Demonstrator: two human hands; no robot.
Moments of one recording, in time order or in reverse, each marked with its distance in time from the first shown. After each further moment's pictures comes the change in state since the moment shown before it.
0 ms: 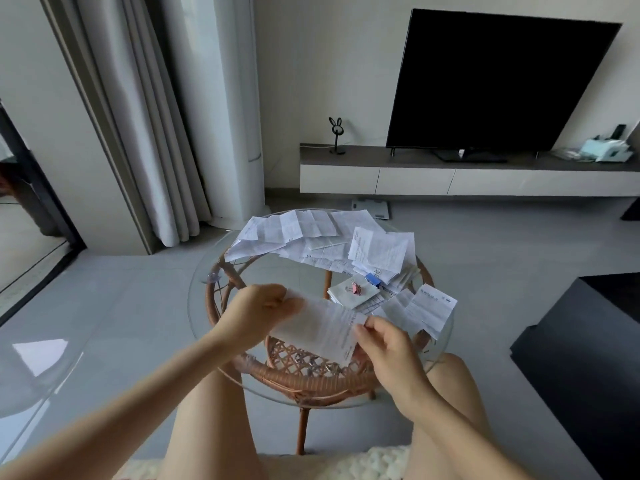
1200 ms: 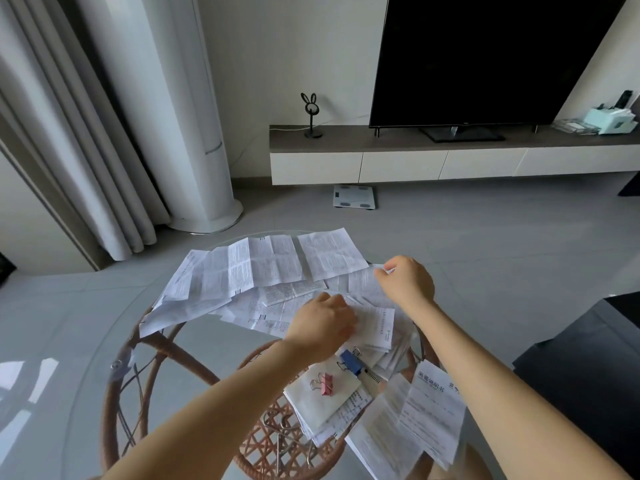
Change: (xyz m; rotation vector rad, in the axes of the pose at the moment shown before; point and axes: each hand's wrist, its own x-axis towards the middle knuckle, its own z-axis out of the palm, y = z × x) left_hand 0.233 -0.007 0.156 0.344 -0.257 0.323; right_hand 0.298 0.040 -0.099 -0.800 0.277 0.300
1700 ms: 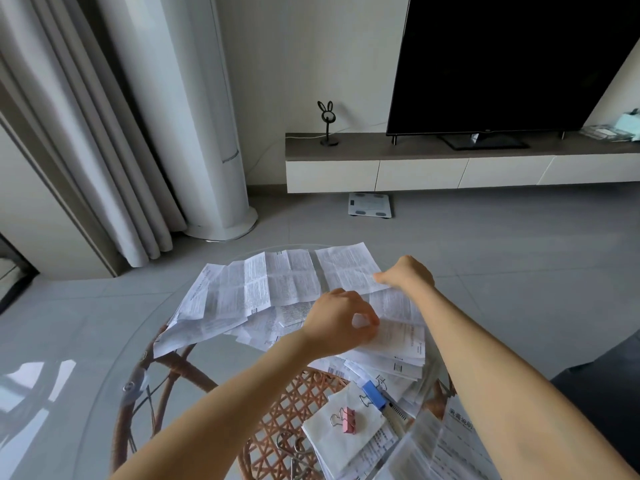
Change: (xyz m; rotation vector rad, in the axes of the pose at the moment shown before) left_hand 0.024 -0.008 -0.044 -0.179 0.026 -0.011; right_hand 0.071 -0.034 0.026 -0.062 -0.287 0.186
